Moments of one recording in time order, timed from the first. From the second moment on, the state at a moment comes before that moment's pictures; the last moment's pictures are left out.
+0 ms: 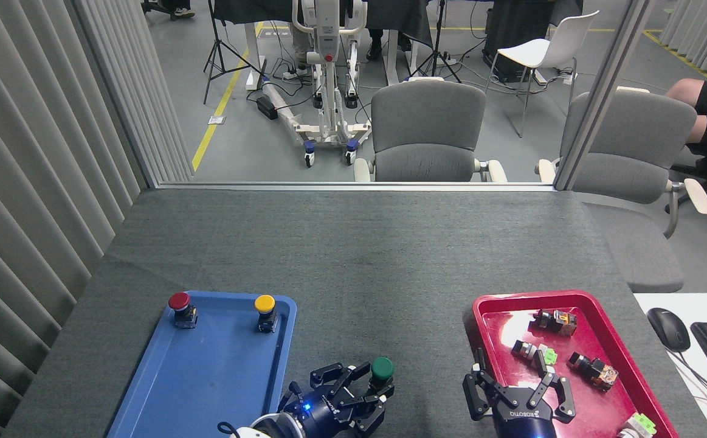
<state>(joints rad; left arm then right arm) -0.35 -0.07 -0.39 -0.83 -1.51 -0.57 0.22 0.10 0.00 0.08 -1.48 1.48 0.12 -0.21</state>
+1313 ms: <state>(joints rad) 0.07 0.16 0.04 -1.39 -1.39 -0.29 0.26 0.01 0.11 0.36 -1.35 1.57 0.13 -0.20</state>
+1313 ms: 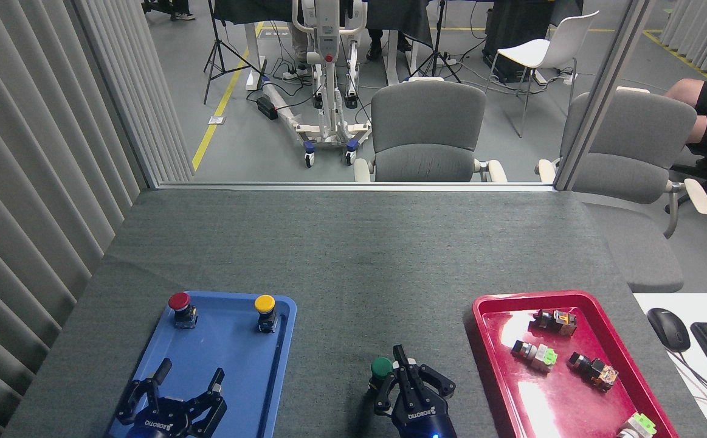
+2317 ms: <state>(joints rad) 0.08 0.17 0.07 -1.41 -1.35 -0.29 0.26 -0.04 0.14 0.38 -1.19 1.54 0.14 -0.24</state>
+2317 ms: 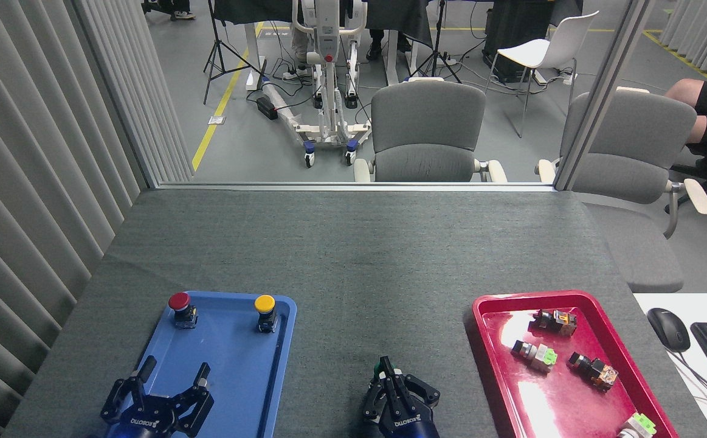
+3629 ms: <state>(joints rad) 0.03 0.16 0.07 -1.39 -1.34 -0.28 0.25 0.03 0.01 0.07 -1.31 1.47 0.17 -0.29</state>
